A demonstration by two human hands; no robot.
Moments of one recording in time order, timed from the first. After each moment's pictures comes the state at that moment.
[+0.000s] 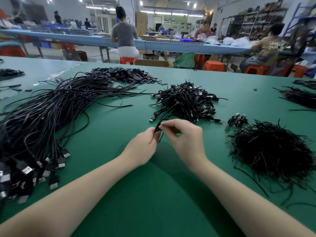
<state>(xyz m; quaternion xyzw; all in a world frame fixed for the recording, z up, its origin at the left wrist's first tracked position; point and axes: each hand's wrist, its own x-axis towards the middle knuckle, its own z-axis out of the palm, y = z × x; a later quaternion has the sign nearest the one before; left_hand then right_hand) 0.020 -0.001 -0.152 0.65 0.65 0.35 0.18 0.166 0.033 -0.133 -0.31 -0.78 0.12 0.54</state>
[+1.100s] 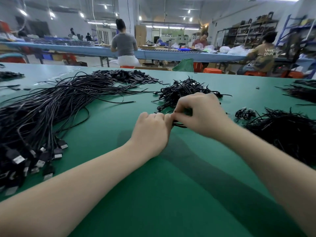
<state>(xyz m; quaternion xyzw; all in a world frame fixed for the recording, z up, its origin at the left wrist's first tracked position) 0.032 0.002 -0.150 0.71 0.60 0.18 -0.33 0.184 0.040 -0.090 -0.34 -0.89 -0.03 0.31</state>
